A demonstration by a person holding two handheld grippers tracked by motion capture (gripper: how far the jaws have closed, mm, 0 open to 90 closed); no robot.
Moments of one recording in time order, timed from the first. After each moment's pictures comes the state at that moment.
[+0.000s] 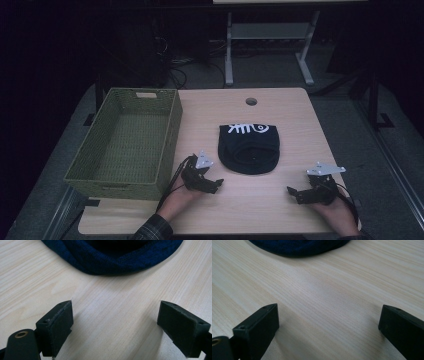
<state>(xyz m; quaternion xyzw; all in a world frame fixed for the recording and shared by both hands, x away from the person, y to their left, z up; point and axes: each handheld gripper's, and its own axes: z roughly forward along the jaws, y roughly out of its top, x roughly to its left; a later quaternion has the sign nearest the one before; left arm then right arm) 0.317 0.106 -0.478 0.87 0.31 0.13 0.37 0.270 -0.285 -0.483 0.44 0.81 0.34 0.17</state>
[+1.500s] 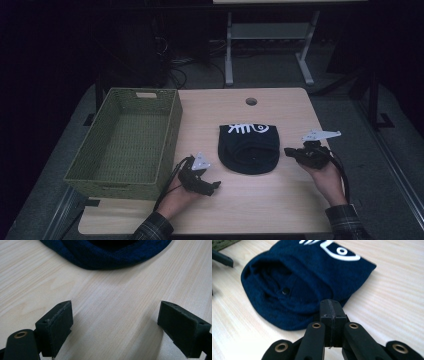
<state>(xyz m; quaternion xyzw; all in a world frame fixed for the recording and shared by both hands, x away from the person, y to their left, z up) 0.315 0.115 -0.478 0.88 0.28 0.12 0.37 0.343 -0.272 -0.429 0.42 0.80 0.40 0.14</state>
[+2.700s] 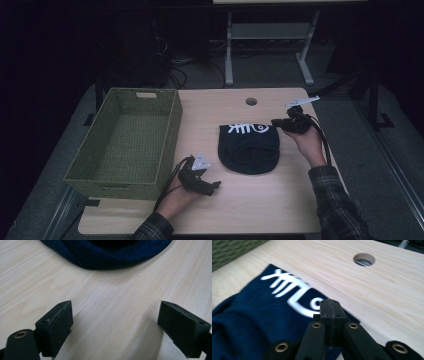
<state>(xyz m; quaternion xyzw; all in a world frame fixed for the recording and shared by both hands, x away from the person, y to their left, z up) 0.314 0.115 -0.477 0.88 0.28 0.12 0.37 0.453 -0.248 -0.414 0.43 0.80 0.40 0.12</state>
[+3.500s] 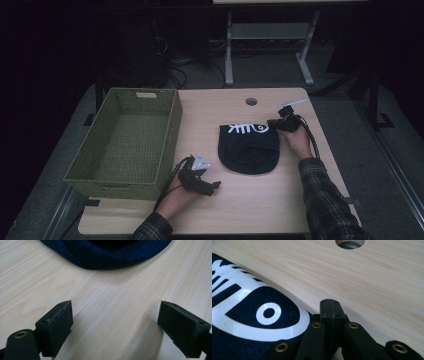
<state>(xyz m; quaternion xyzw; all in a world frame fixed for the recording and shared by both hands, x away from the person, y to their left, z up) 0.315 0.115 -0.477 0.88 0.28 0.12 0.37 0.497 -0.243 -0.466 0.46 0.80 0.37 0.12</state>
